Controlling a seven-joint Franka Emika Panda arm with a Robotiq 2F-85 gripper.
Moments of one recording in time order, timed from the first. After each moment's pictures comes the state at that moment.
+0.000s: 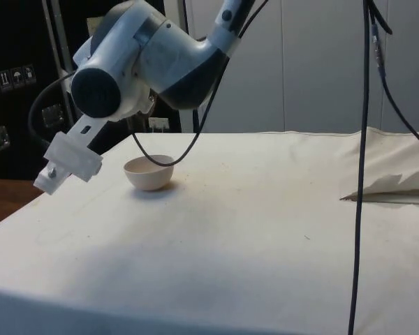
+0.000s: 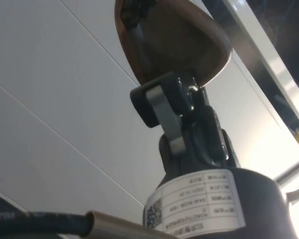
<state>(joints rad) 0.09 0.57 0.24 -1.83 -1.61 1.55 0.97</state>
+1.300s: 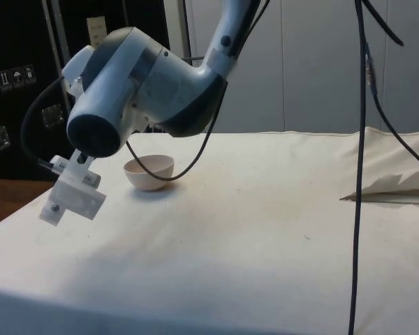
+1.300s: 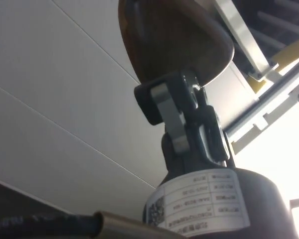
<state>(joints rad) 0.10 0.67 0.33 -1.78 -1.76 1.29 1.02</state>
